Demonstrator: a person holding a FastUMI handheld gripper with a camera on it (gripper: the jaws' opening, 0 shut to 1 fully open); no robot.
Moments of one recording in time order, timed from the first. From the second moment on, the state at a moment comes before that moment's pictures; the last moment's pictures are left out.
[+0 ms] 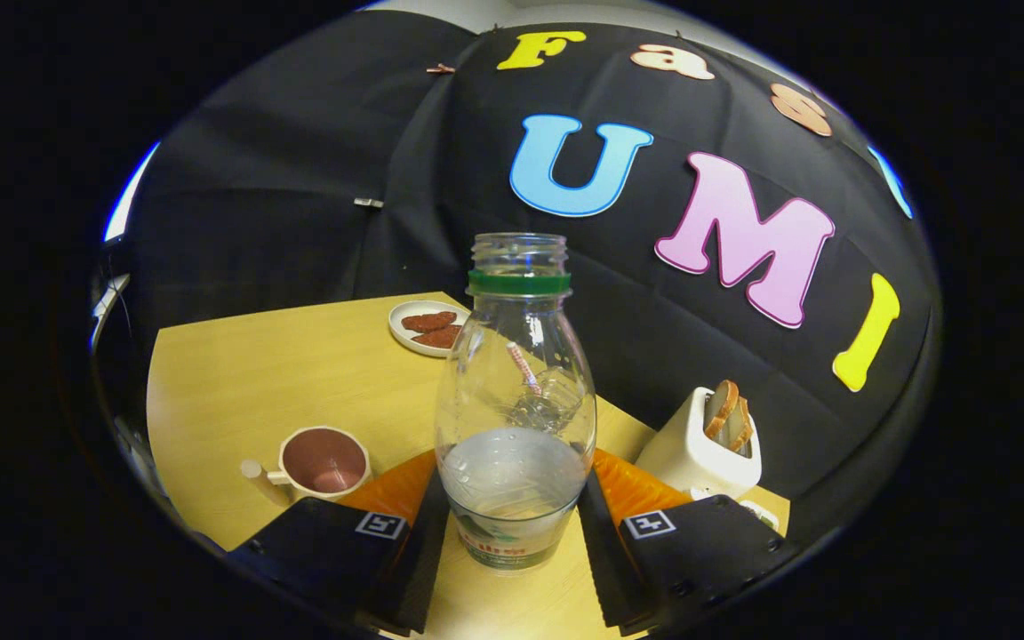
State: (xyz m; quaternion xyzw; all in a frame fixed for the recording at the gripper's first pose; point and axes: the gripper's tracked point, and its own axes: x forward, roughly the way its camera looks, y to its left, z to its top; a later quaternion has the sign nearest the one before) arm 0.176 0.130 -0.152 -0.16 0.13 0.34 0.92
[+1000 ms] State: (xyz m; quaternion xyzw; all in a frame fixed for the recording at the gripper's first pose) arm 0.233 0.123 -0.231 -0.02 0.14 0.29 0.95
